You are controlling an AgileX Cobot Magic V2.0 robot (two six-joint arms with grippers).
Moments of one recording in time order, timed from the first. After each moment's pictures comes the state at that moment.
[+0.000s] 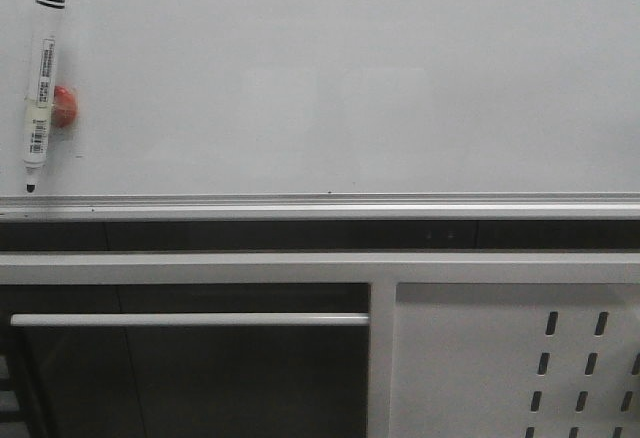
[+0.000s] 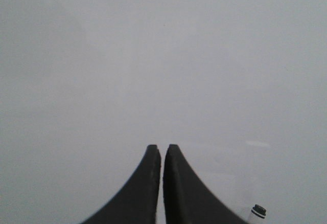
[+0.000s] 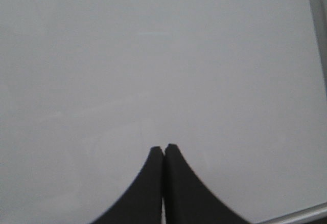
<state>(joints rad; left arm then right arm) -0.05 -0.01 -0.16 0.09 -0.11 -0.22 -0.13 0.01 -0.26 -0.16 0.20 0.45</state>
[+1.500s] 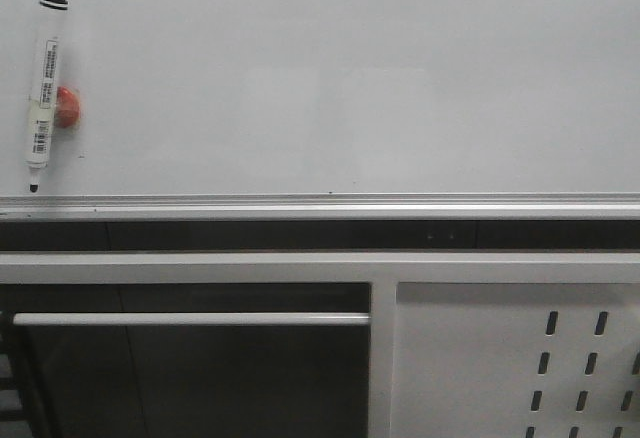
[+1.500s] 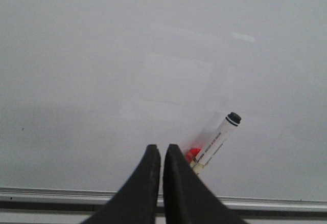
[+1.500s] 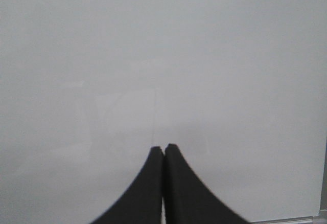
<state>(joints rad) -0.14 0.28 -0.34 -0.27 0.23 0.07 -0.04 0.21 -0.80 -0.01 0.69 0.15</state>
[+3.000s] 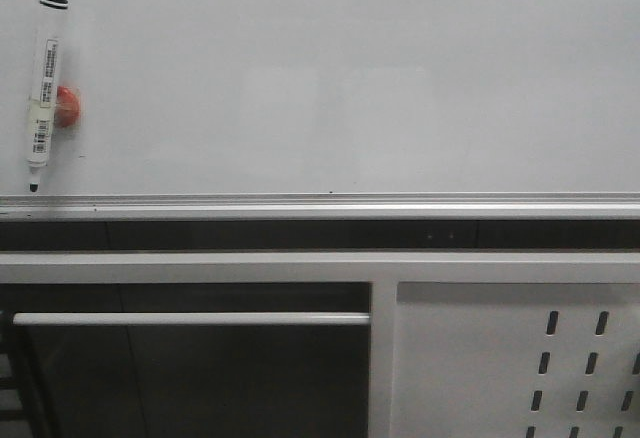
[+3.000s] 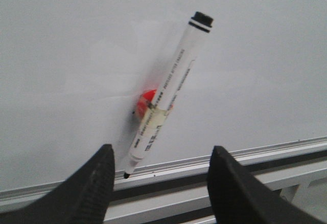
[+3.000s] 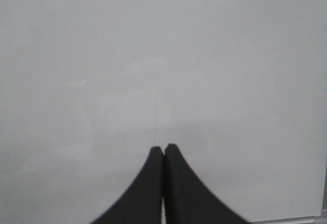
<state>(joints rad) -0.44 1.06 -0.08 -0.04 -0.79 -0.09 -0.04 0.21 -0.80 -0.01 0.69 0.15</state>
